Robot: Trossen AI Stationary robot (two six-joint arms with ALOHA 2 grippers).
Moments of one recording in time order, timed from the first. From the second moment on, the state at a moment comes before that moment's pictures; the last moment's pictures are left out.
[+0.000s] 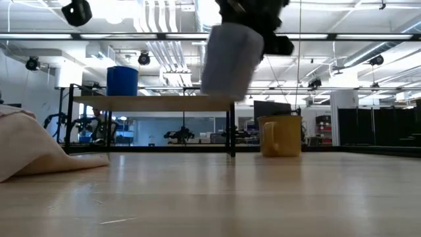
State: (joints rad) left arm 0.46 0.55 0.95 -0.64 0.37 -0.46; right arm 0.05 1.79 1.62 -1.02 0.10 0.77
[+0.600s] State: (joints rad) left arm 0.46 0.18 0.38 -0.08 0.27 -0.51; right arm -0.23 1.96 2.19 -1.11 0.13 0.63
